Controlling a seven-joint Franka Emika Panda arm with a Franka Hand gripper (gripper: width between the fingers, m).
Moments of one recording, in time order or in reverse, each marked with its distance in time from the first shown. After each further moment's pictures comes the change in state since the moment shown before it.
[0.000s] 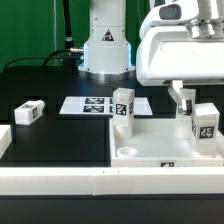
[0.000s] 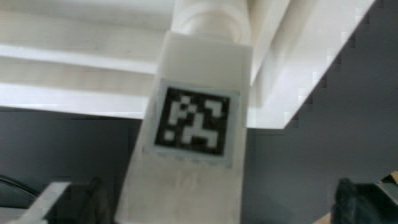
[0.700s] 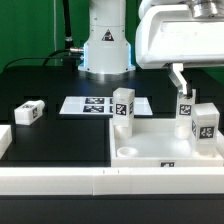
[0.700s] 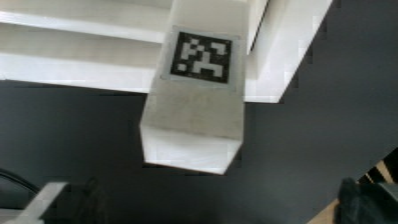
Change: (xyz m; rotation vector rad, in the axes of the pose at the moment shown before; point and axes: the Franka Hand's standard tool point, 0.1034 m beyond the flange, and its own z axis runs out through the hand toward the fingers) arm 0.011 0.004 -0.013 0.021 -0.065 0.004
